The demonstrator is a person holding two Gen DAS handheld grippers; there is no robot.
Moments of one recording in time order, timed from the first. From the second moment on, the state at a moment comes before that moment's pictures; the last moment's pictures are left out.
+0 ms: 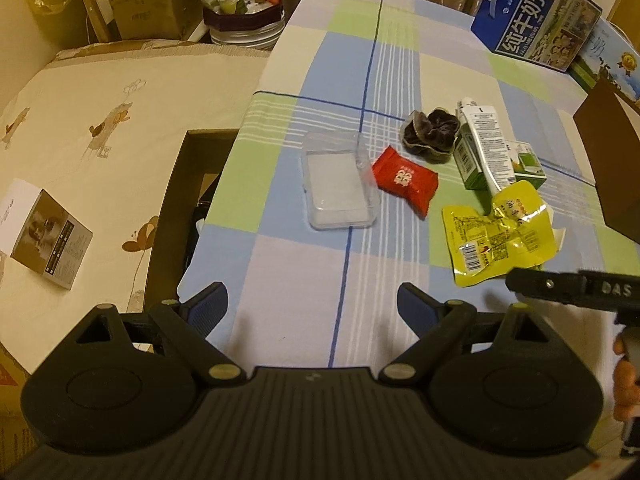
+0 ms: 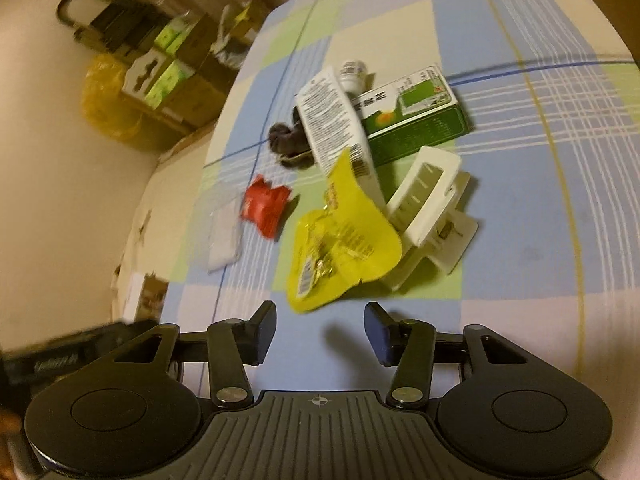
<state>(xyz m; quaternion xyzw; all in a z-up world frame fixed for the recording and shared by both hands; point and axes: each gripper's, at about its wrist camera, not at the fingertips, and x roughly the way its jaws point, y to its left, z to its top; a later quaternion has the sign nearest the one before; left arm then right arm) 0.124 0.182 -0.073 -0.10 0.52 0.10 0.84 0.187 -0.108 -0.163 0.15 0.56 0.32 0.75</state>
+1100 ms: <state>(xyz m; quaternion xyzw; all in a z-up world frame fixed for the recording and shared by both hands) 0.144 0.200 -0.086 -0.10 0.52 0.11 0.84 0.222 -0.070 -0.144 0.17 0.47 0.34 0.80</state>
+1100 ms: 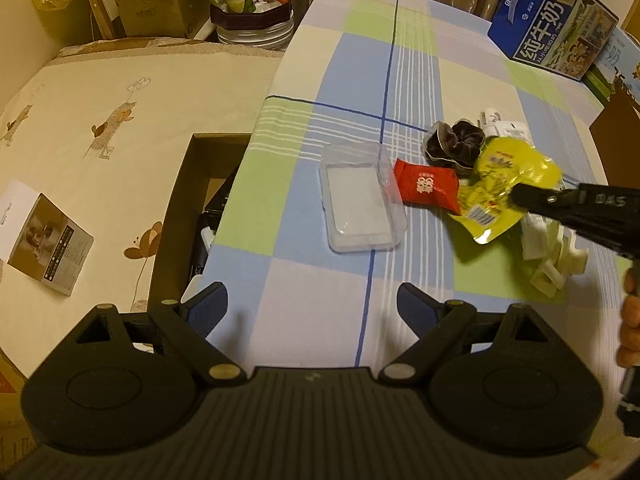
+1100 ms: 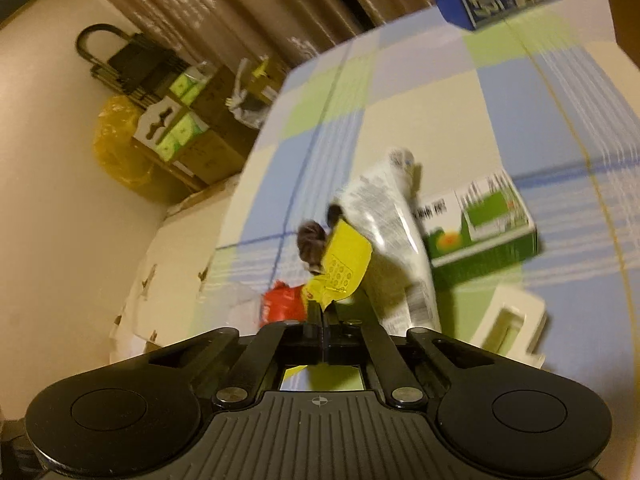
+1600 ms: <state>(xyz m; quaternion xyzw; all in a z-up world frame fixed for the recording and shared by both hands) 0.202 0.192 -0.099 -0.09 0.51 0.08 0.85 0.219 -0.123 -0.075 0.15 0.41 0.33 0.84</state>
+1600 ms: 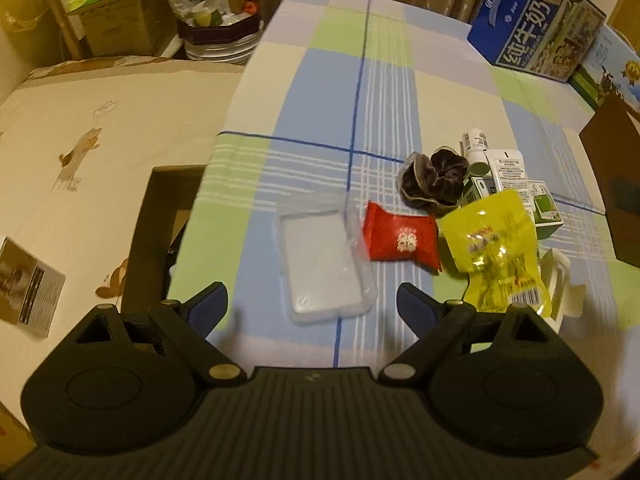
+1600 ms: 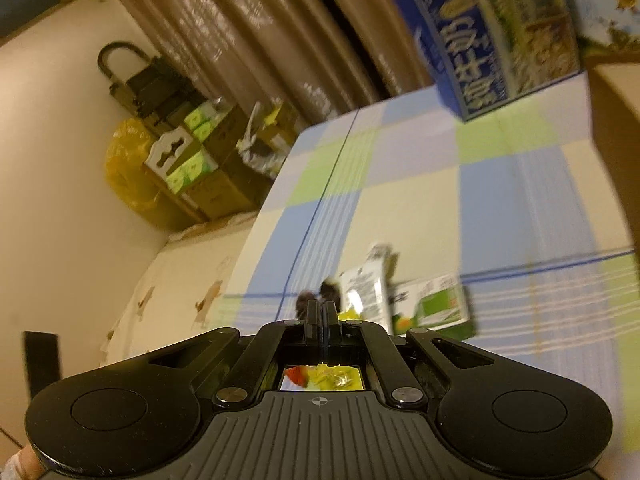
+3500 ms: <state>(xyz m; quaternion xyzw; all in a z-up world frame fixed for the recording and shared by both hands) 0.181 0.152 -0.093 -0.08 0.50 0.05 0.86 0.202 -0.143 -0.131 -0.01 0.52 0.25 0.82</state>
